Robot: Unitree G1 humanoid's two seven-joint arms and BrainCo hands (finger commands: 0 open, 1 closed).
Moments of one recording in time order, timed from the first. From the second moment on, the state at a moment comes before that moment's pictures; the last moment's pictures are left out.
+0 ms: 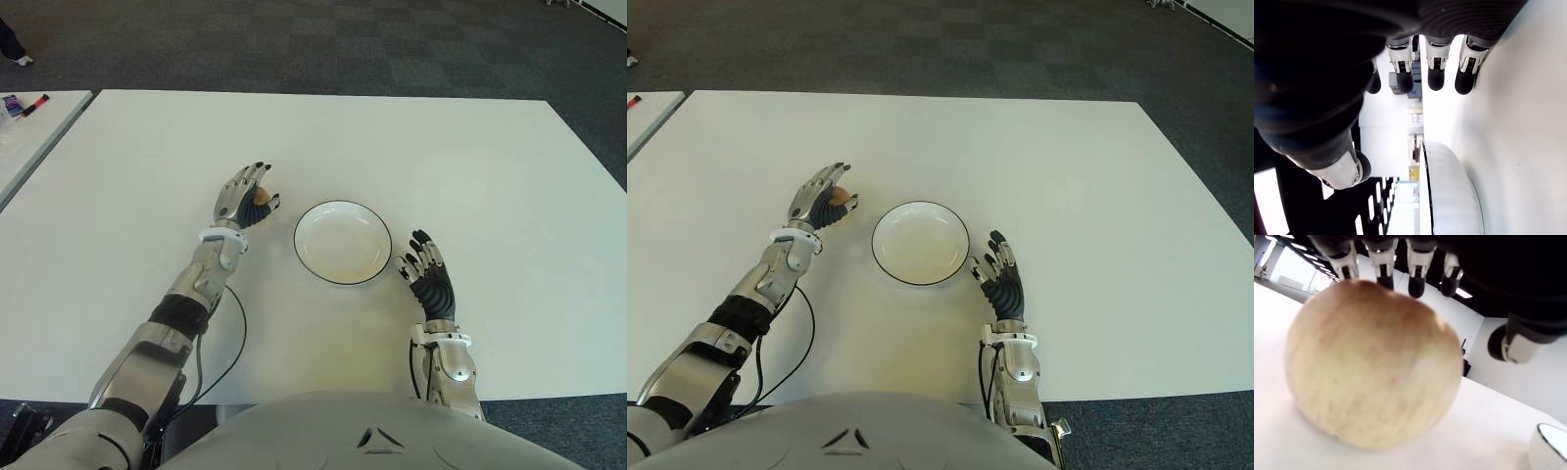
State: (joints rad) left arm -0.30 0.32 -0.31 0.57 0.69 -0.10 0.35; right arm 0.37 0.01 -0.01 0.07 0.00 -0.37 0.02
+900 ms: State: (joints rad) left arm -0.33 0.32 -0.35 0.64 0.72 -0.06 0.41; right arm 0.38 0.00 -0.02 0.06 0.01 -0.37 0.03
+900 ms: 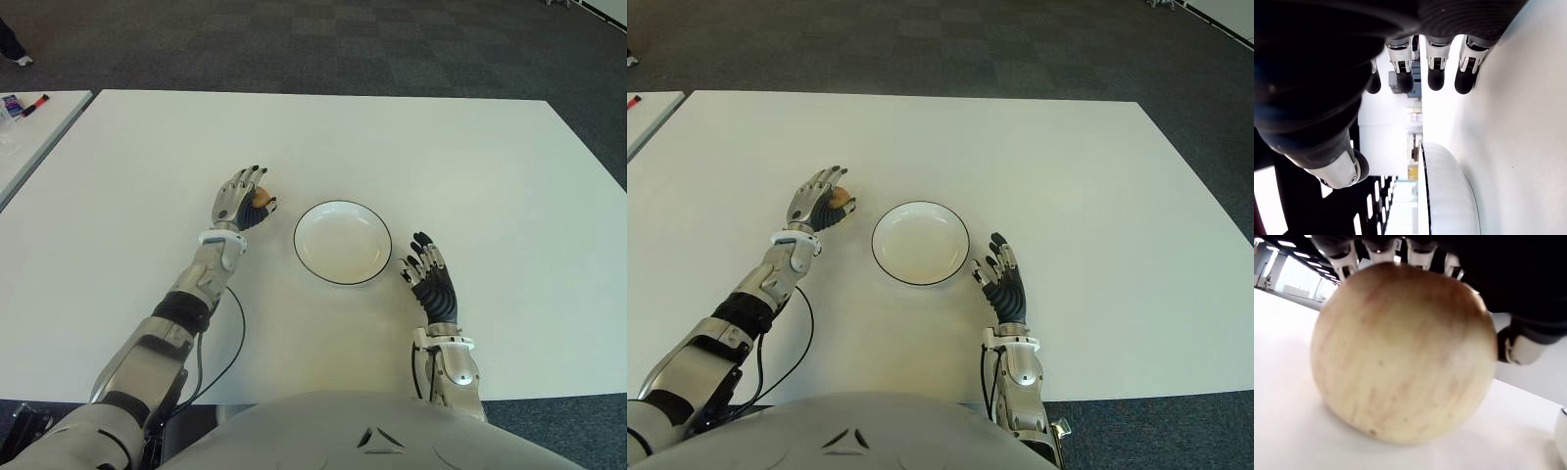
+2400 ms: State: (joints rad) left arm -0.26 0.33 -0.36 0.50 0.69 0.04 0.31; right arm 0.38 0.00 -0.02 0.07 0.04 -0.39 0.04
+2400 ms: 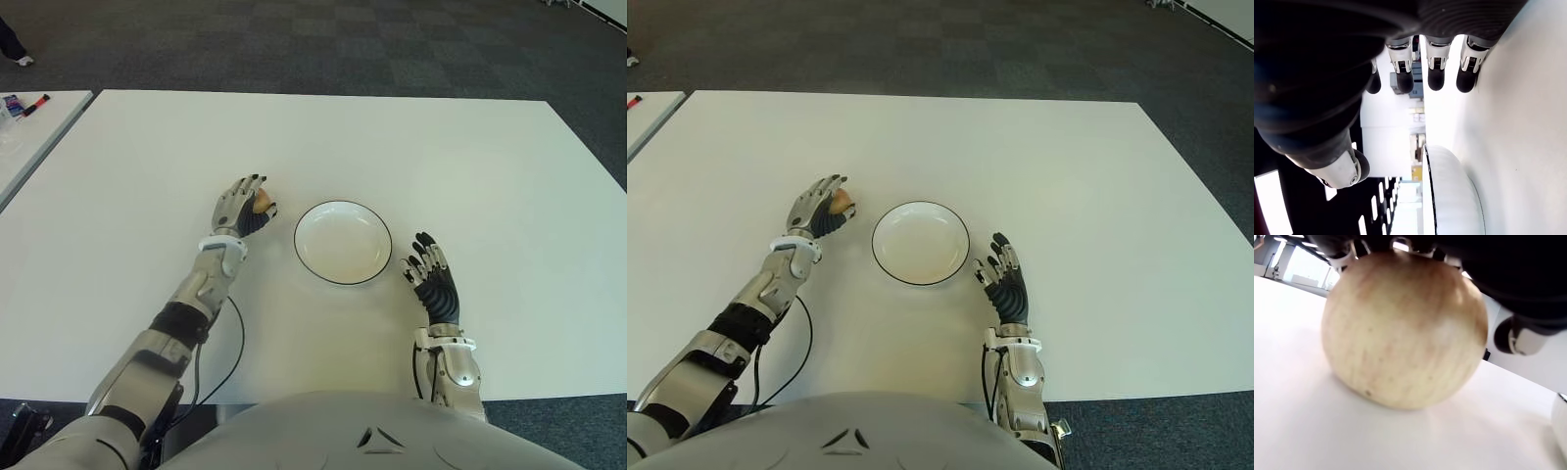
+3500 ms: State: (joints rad) left arm -0.25 0.36 -0.36 0.49 0.65 -0.01 0.27; right arm 0.38 0.00 -0.02 0.07 0.04 -0.39 0.03
